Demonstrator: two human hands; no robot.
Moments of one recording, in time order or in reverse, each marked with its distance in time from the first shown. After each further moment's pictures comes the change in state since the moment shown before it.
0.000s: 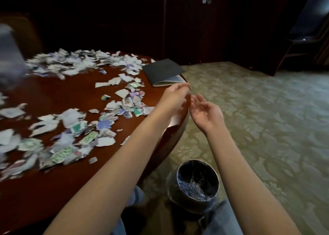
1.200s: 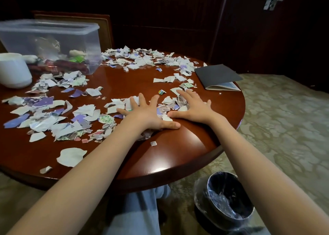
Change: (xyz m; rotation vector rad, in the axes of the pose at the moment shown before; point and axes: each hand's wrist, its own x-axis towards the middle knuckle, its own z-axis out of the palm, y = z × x) left_hand -0.044 -0.032 -0.166 1.271 0.158 -0.414; right_hand 0.029 0.110 0.069 -2.319 -0.578 -0.355
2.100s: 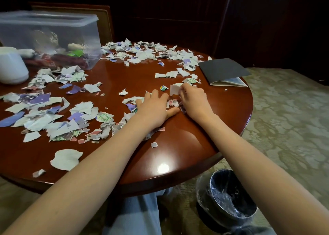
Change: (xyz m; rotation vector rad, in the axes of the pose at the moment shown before) left_hand 0.025 0.011 0.013 0.116 0.261 0.176; right_hand 0.010 -0.020 0.006 0.109 0.390 -0.106
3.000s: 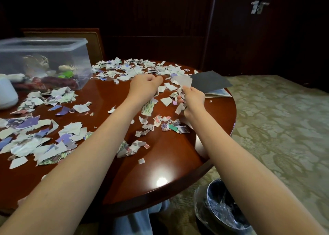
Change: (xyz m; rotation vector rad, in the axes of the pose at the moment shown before) left_hand 0.031 0.020 -0.064 -0.887 0.334 -0.032; right_hand 0.027 -0.002 -0.029 1.265 0.296 0.779
